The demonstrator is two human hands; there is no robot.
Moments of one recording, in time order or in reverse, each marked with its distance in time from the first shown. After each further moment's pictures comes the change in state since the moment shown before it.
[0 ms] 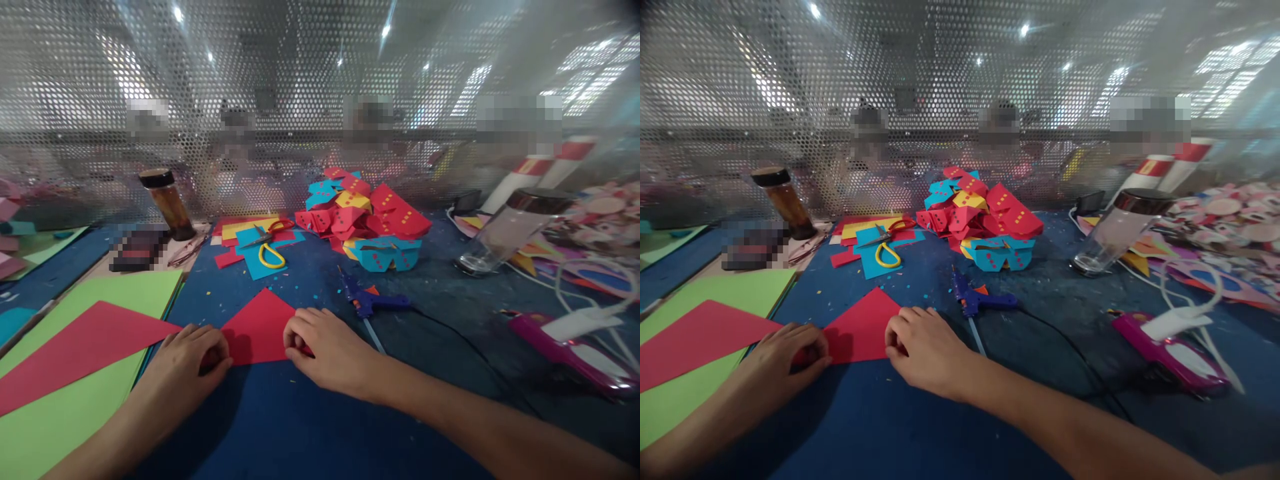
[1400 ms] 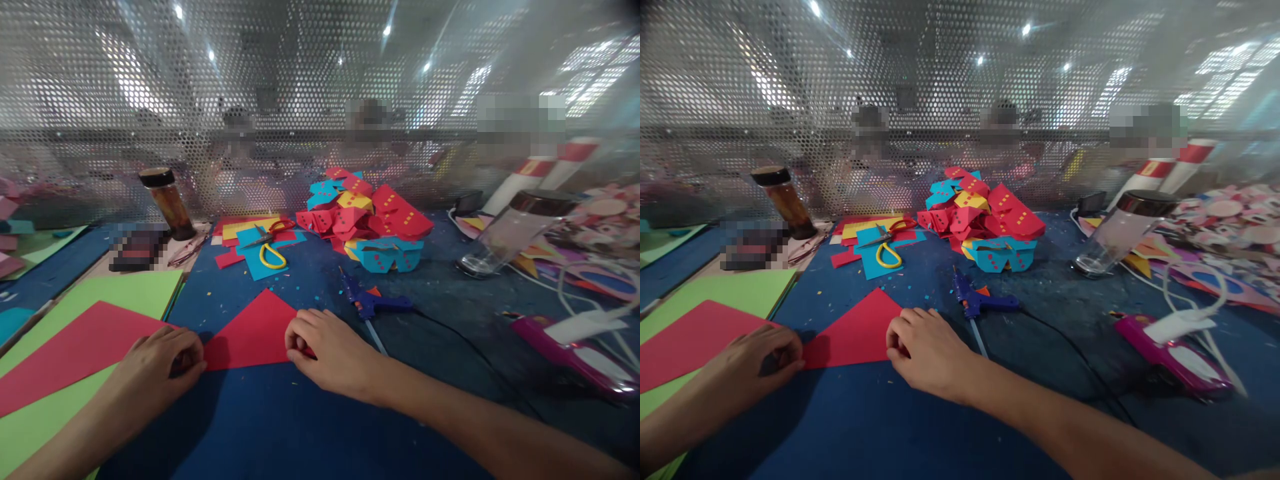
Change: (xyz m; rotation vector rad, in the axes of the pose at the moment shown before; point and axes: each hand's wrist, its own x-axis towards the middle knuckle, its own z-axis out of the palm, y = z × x) left_hand -0.010 -0.028 -0.020 0.034 -0.060 -0.070; right_hand 0.001 -0.002 -0.004 0.012 -0.025 0.019
